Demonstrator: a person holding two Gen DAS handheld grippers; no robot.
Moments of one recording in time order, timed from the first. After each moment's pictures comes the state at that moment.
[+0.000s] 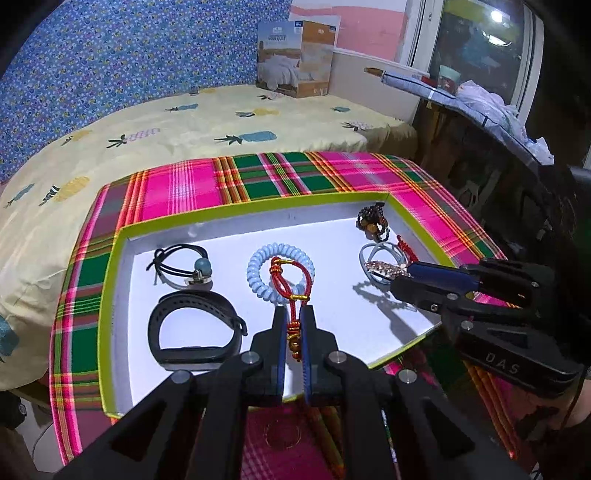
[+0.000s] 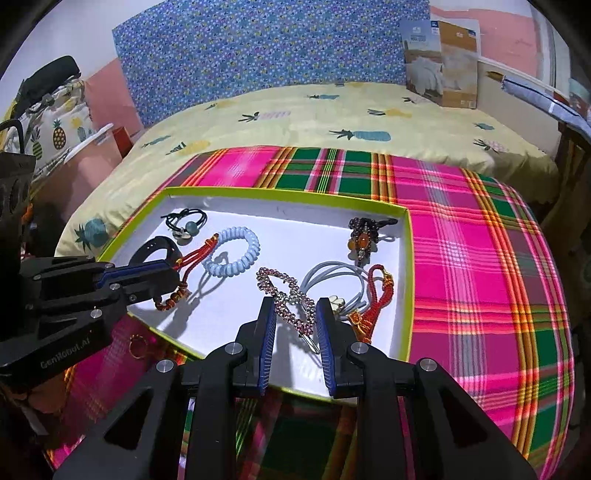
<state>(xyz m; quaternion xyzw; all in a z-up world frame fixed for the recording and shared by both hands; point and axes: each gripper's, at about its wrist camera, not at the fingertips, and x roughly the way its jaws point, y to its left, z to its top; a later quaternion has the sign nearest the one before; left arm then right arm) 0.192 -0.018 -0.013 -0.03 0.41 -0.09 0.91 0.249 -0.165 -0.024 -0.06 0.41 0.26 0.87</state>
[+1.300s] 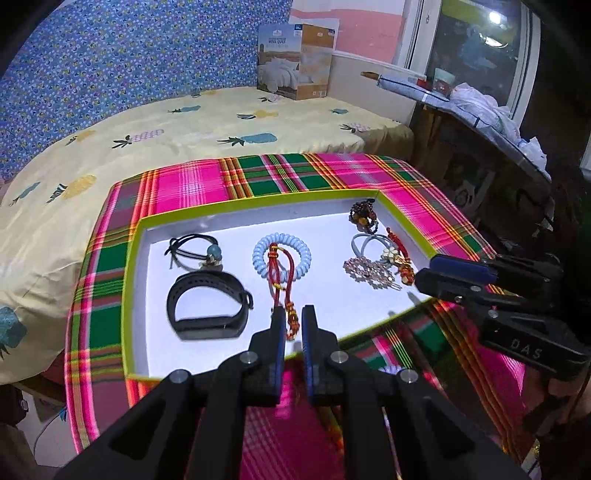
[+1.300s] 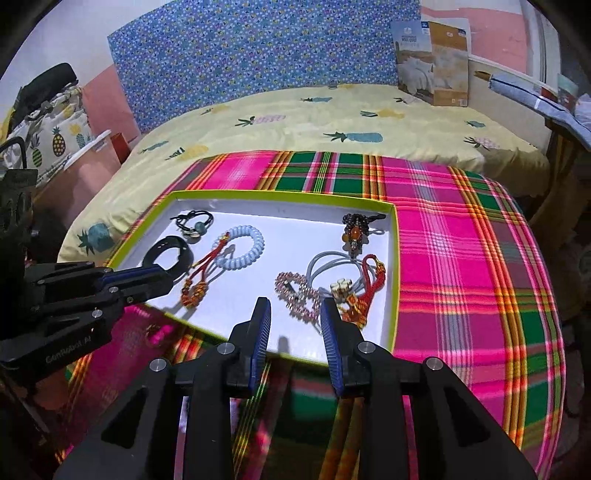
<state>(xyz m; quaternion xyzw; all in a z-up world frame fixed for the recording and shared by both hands) 0.163 -0.011 0.003 -0.04 0.41 -0.09 0.91 0.219 -0.179 -0.004 -0.05 0.40 0.24 0.88</state>
